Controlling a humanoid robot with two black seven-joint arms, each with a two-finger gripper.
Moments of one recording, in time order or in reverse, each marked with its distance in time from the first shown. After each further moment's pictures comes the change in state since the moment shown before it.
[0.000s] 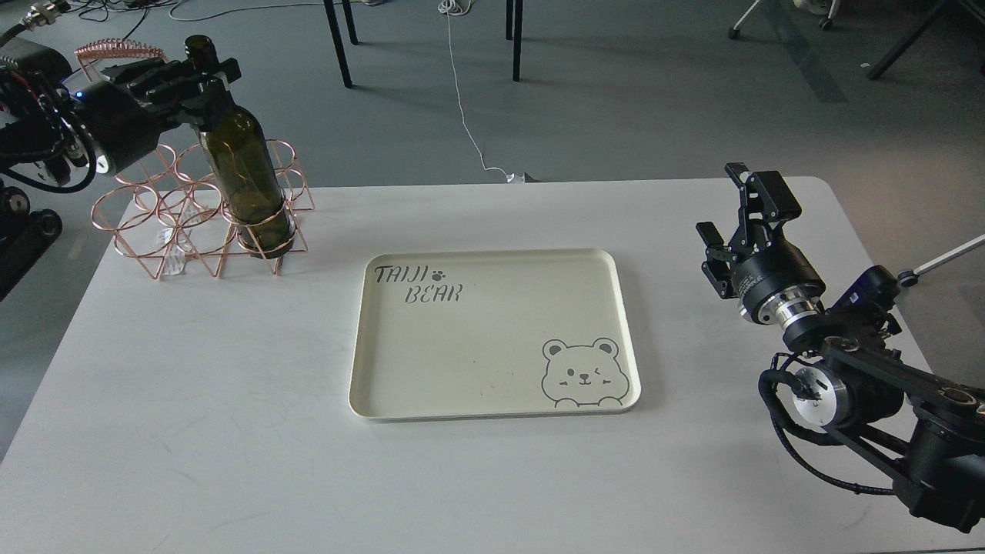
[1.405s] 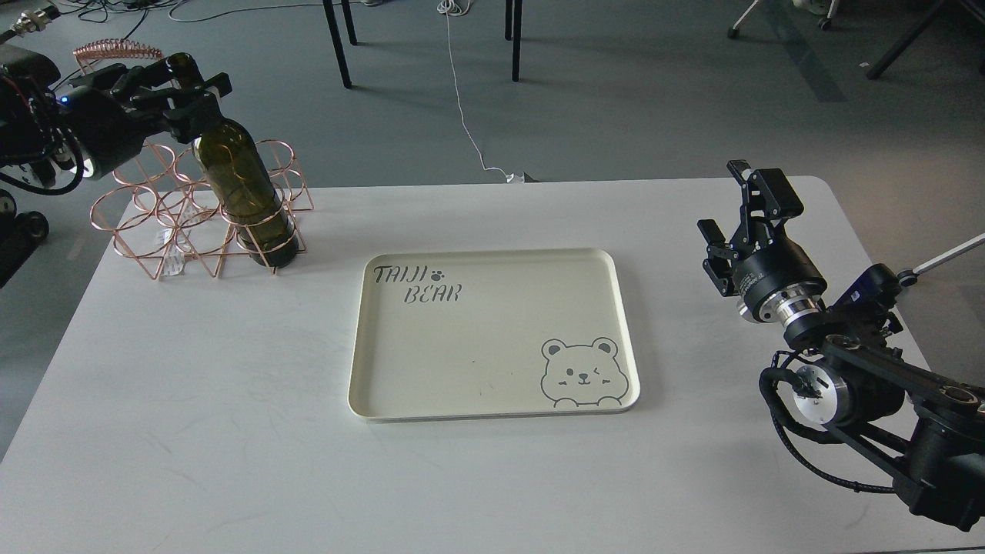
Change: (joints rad) left arm -0.040 0.006 0.034 0.059 -0.002 0.005 0.000; right arm 0.000 0.000 0.009 0.000 0.000 0.000 0.000
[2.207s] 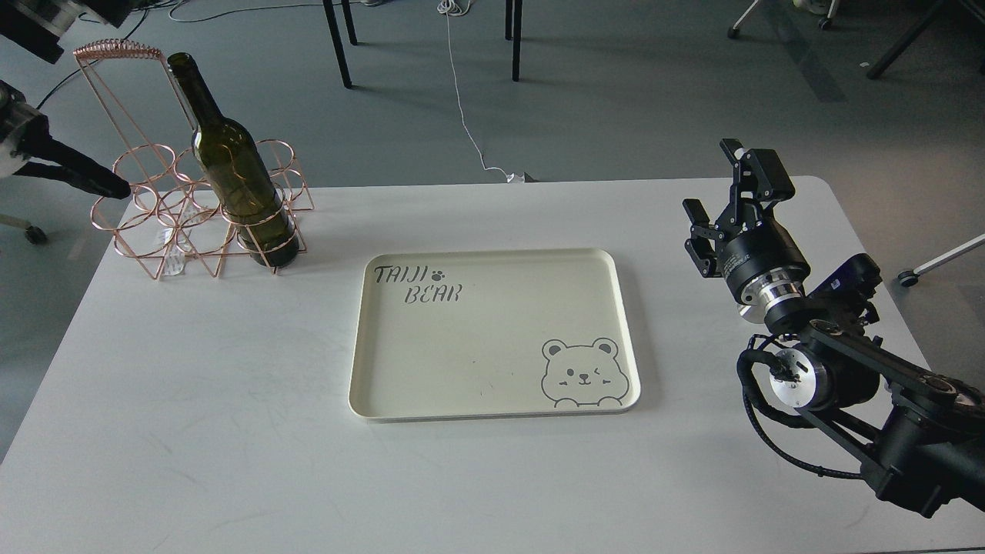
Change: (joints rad) left arm -0.082 0.057 -0.022 -0.542 -1.073 -0.052 0.000; right arm -0.002 0.082 0.092 -0.007 -0.001 -0.001 0.000
